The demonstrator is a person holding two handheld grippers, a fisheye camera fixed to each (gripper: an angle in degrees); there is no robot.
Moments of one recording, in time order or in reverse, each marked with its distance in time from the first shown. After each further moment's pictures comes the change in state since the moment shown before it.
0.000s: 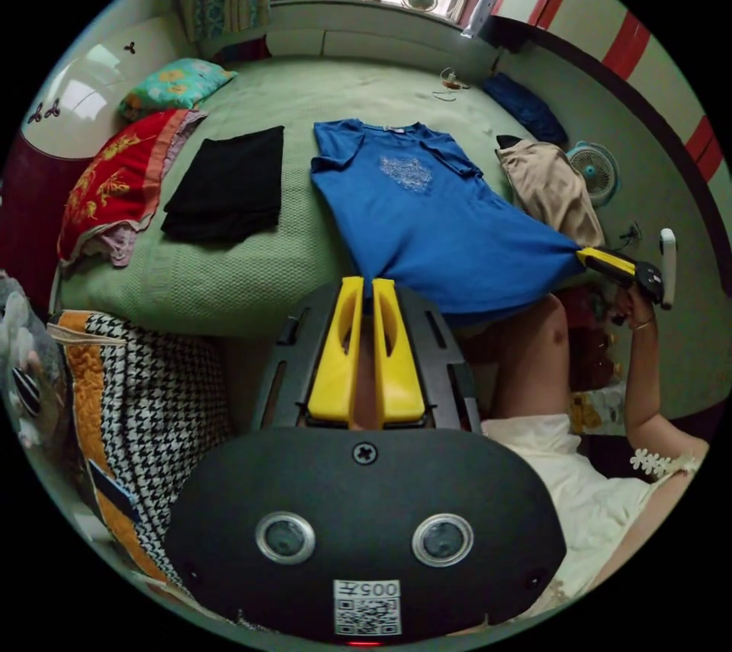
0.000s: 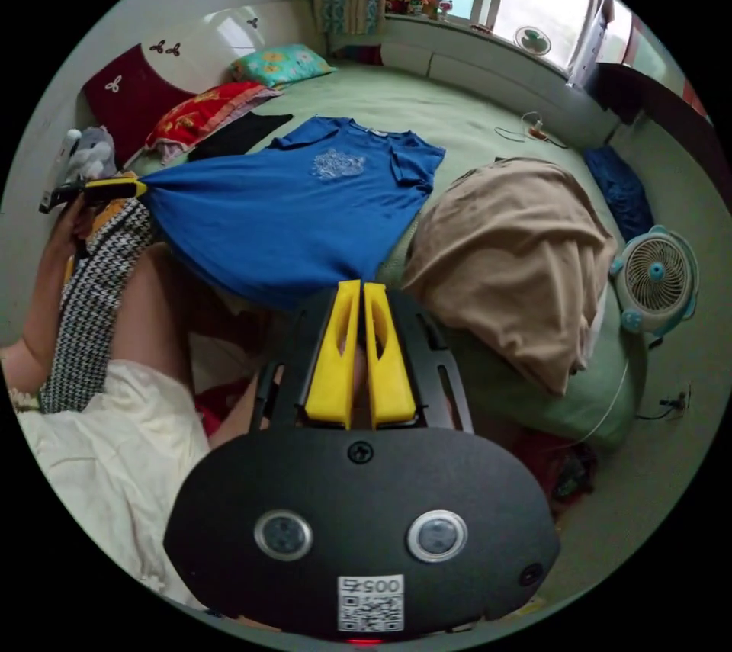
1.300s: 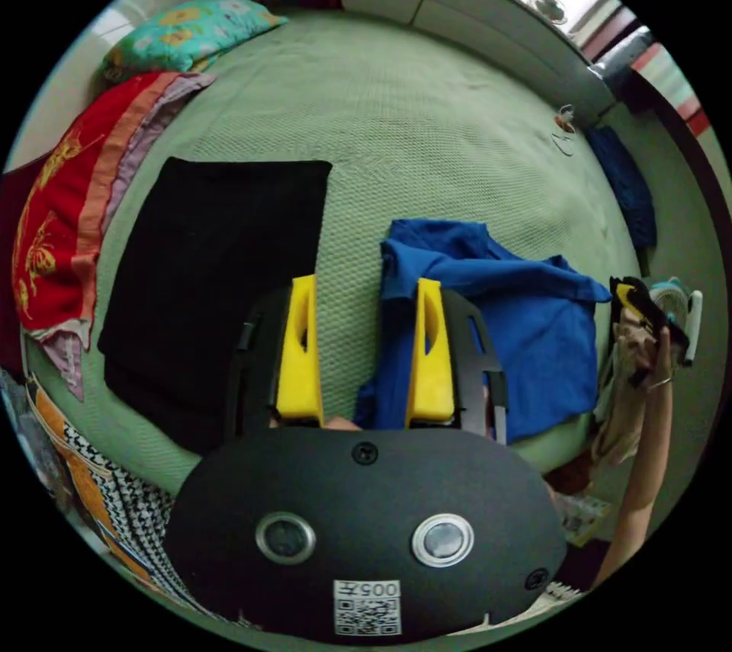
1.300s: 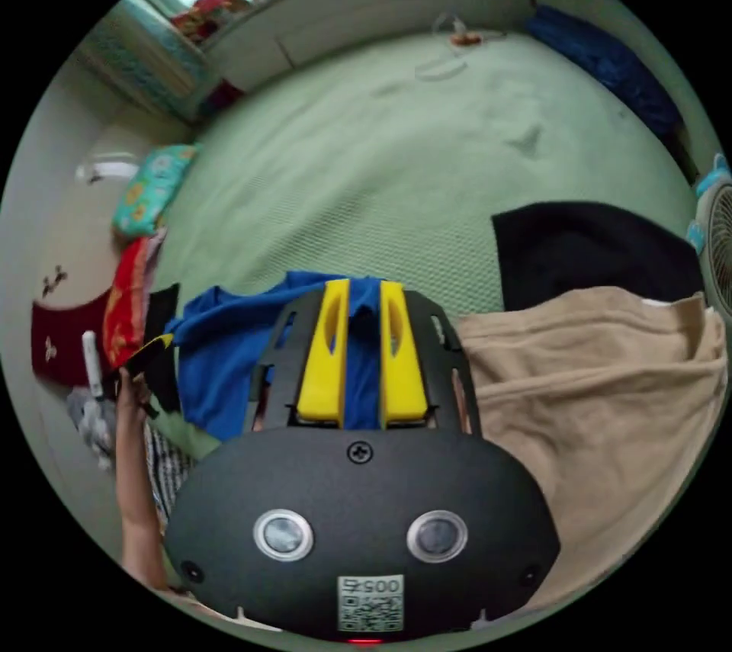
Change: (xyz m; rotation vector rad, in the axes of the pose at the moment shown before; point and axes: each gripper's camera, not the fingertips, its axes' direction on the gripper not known) left arm -0.190 -0.409 0.167 -0.070 -0.033 -0.252; right arm 0.191 -0.375 0.172 -0.043 -0.144 0.515
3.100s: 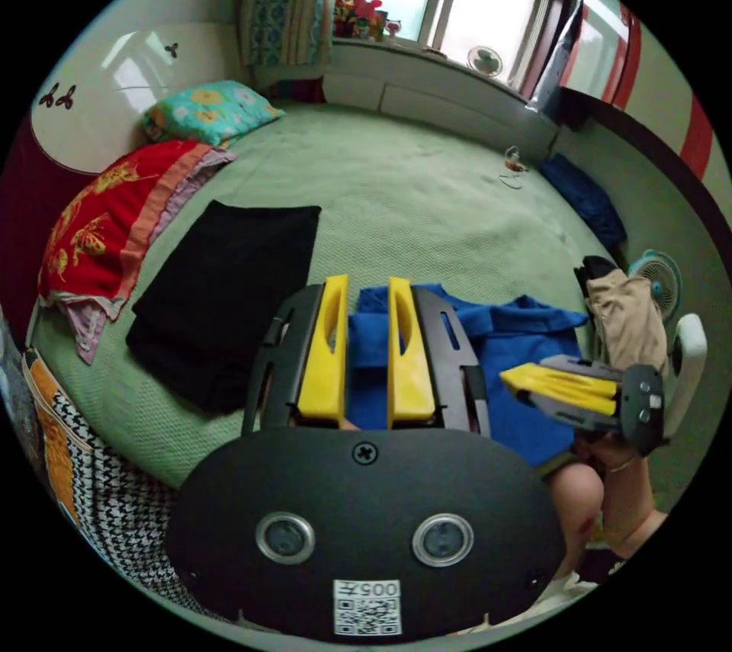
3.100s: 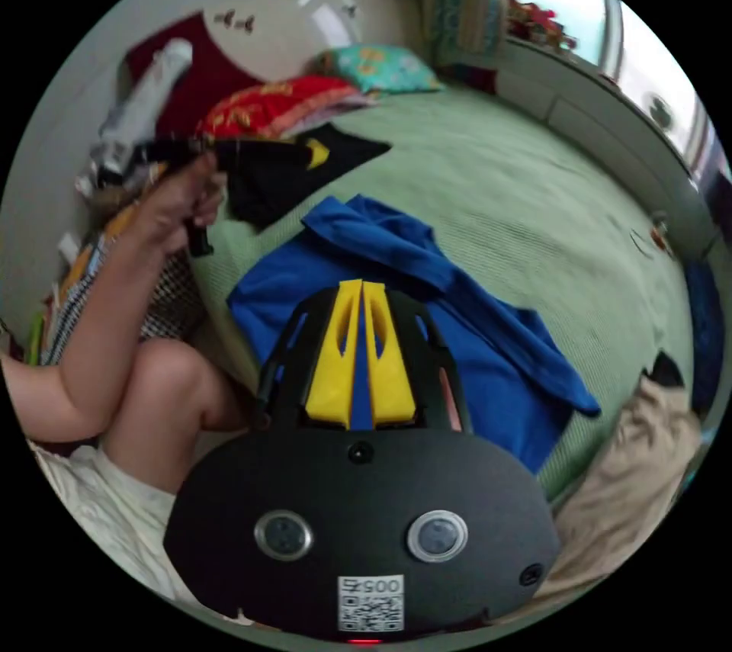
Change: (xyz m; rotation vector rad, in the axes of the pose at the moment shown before) left arm 0.073 -0.065 0.155 0.354 -0.029 0.066; right arm -0.325 0.125 0.165 -0.008 -0.025 -0.835
